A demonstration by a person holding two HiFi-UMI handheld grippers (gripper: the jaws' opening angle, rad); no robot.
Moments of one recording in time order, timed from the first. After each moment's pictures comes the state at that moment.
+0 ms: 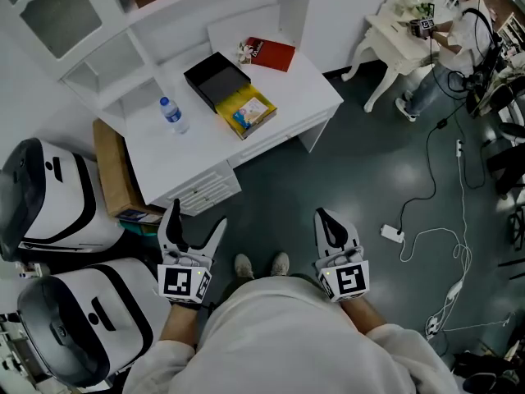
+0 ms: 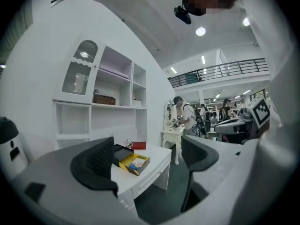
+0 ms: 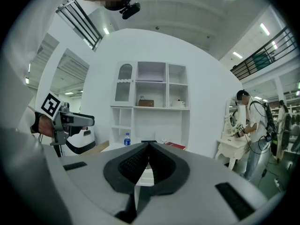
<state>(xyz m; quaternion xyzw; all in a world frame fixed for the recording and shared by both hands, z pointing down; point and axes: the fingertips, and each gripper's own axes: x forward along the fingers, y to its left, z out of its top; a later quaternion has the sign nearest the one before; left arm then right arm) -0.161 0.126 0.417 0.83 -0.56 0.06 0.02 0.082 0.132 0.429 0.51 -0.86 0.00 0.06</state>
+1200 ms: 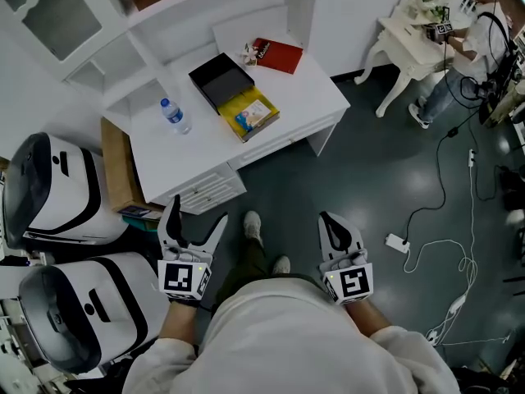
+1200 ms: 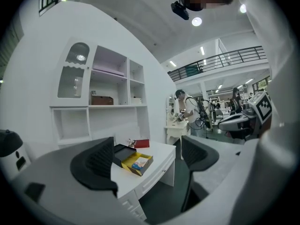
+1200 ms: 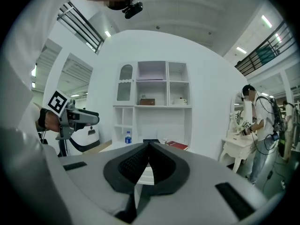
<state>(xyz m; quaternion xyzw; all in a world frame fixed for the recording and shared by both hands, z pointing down) -0.123 0.103 0.418 0.81 -0.58 0.10 0.00 0.126 0.111 0.445 0.47 -0.88 0.01 0.06</state>
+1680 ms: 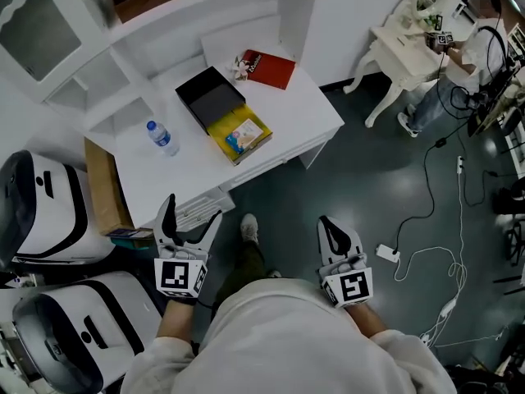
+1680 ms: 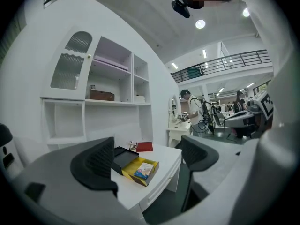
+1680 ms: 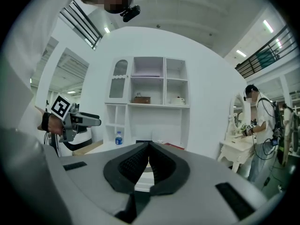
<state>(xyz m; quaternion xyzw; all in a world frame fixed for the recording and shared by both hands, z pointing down) -0.148 0.002 0.436 0.82 -0.57 0.08 0.00 0.114 0.032 0.449 0.49 -0.87 0.00 0.08</state>
